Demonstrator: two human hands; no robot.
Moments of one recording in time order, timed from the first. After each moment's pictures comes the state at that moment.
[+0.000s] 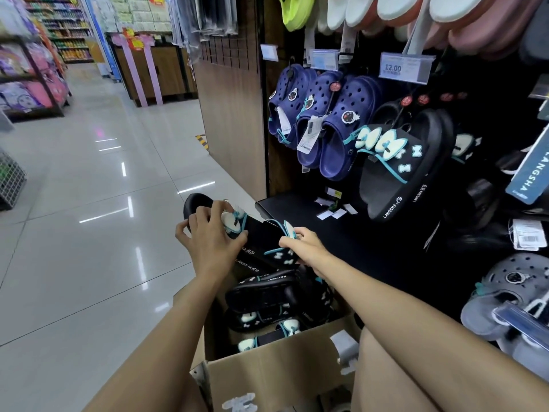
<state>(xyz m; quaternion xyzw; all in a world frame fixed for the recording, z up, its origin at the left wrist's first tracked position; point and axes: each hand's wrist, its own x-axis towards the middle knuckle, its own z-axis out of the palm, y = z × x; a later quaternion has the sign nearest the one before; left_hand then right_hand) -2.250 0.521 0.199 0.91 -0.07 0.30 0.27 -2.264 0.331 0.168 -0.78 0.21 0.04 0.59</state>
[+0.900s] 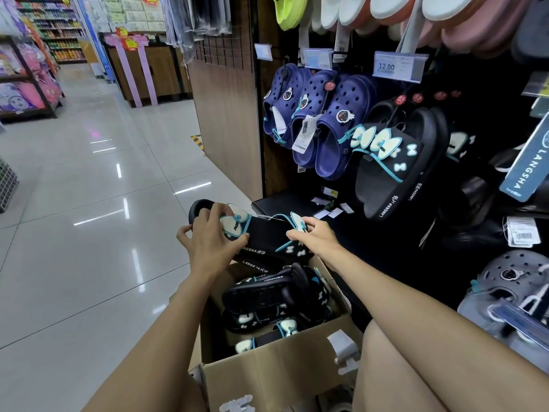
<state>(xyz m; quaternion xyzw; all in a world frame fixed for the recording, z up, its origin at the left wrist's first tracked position) -2.243 0.521 0.197 0.91 -0.10 0.22 0.32 -2.269 0.299 0.183 -0.82 0.19 -0.02 0.54</state>
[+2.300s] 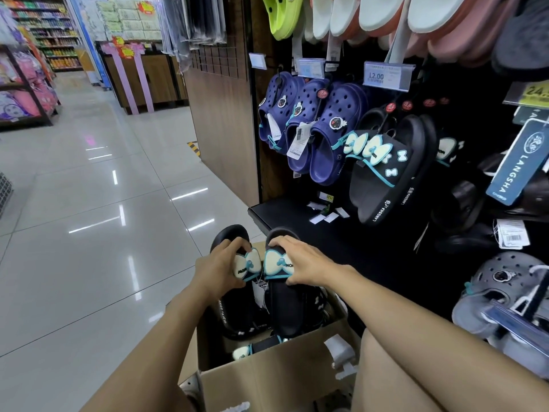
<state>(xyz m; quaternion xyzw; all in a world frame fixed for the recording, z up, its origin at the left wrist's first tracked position) -2.244 0.530 0.171 0.94 -0.27 0.00 0.20 -2.286 0.306 0.177 -0.98 -0.09 0.04 0.19</state>
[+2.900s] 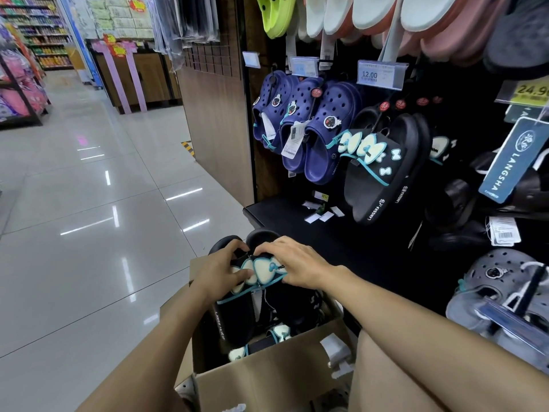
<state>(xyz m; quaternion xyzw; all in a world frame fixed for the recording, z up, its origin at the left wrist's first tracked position) -2.244 0.522 0.165 0.91 -0.24 -0.05 0.33 -2.298 0.312 0.189 -0.97 -0.16 -0.02 0.15</state>
